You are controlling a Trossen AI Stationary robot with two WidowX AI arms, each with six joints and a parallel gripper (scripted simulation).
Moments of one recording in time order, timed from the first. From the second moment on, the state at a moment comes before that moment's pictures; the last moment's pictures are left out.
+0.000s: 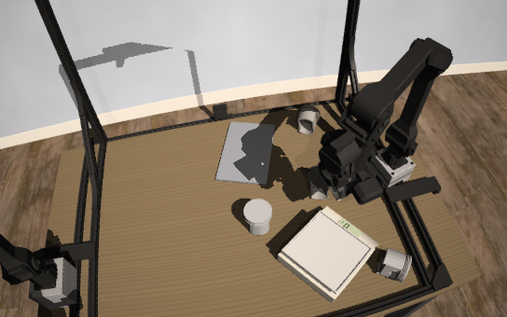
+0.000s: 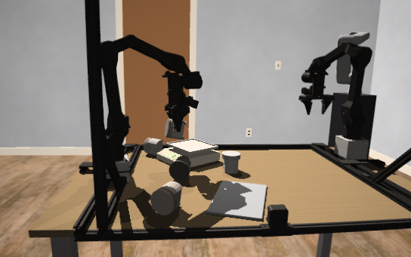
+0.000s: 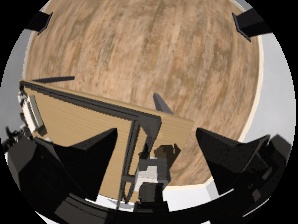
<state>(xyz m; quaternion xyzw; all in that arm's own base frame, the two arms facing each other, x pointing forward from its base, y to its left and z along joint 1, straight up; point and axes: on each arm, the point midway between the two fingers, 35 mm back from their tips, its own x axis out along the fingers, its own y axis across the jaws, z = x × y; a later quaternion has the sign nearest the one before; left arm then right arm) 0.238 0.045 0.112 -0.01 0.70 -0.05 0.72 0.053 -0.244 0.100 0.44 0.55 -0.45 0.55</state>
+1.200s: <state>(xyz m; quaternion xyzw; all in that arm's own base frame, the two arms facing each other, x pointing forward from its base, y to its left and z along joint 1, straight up) 0.321 0.126 0.126 -0.17 0.68 0.17 0.69 0.053 -0.244 0.100 0.44 0.55 -0.45 0.55</state>
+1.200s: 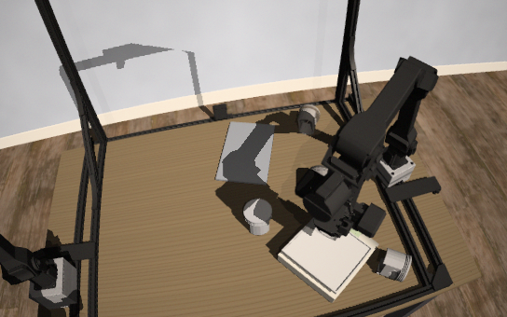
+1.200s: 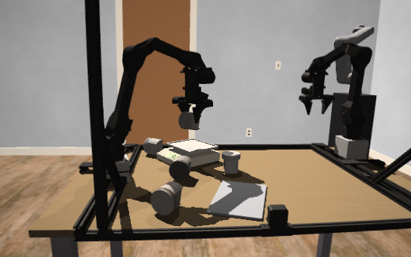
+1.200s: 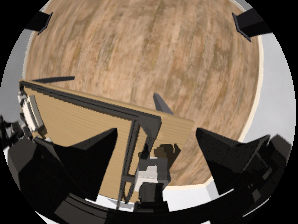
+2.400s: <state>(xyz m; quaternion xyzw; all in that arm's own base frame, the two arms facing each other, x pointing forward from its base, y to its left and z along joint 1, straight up) 0.325 0.128 0.125 -0.41 0.51 0.45 0.60 0.053 -0.244 0.100 0.44 0.55 -0.45 0.55</state>
